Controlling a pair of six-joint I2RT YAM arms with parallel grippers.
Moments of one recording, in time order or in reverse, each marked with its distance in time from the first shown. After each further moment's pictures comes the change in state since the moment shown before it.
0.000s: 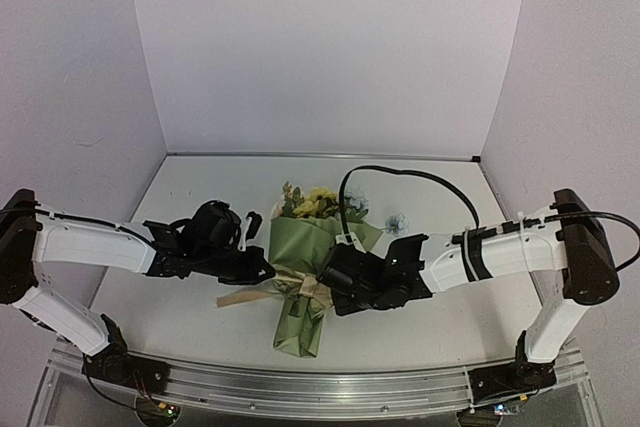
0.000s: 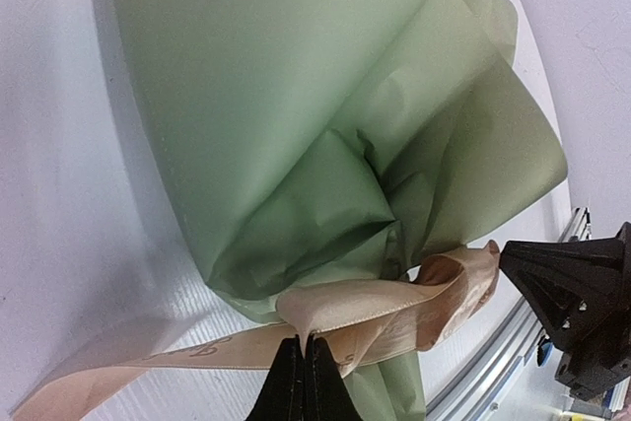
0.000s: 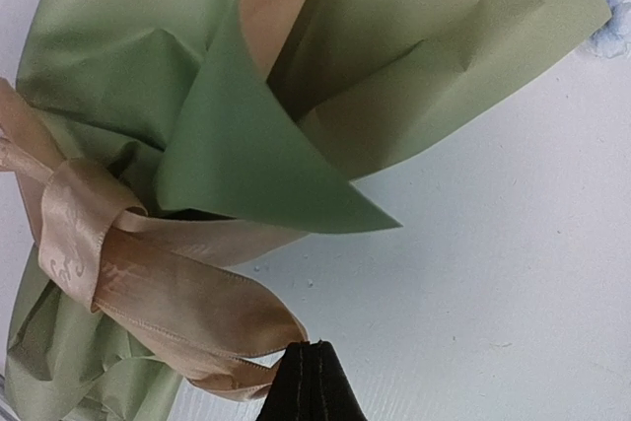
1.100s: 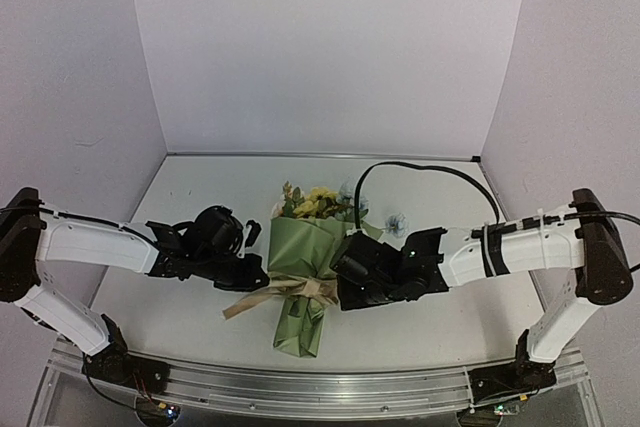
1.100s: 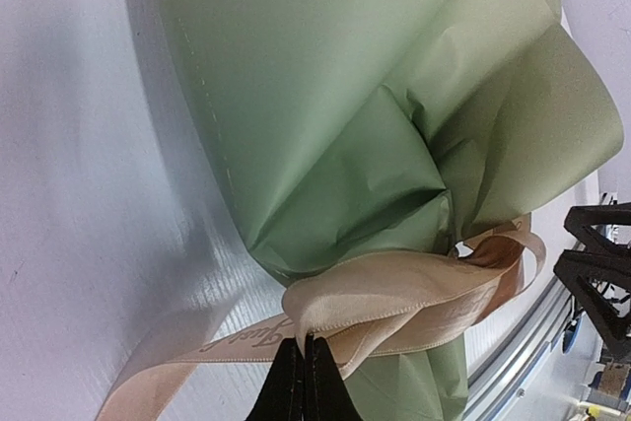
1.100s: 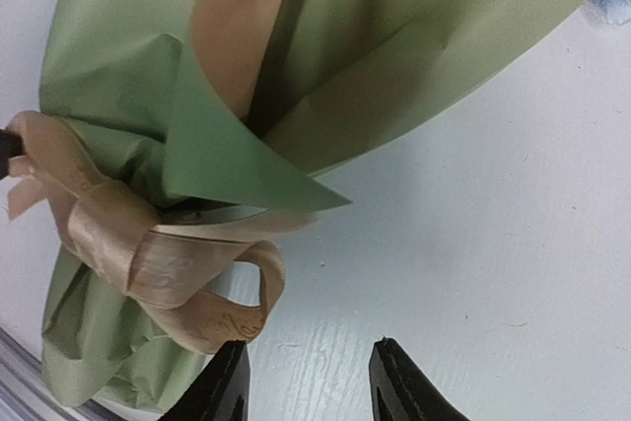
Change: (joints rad) left arm 0.000 0.017 0.000 -0.076 -0.006 0.023; right arm -0.028 -0.074 -0.051 0.024 -0.098 0.040
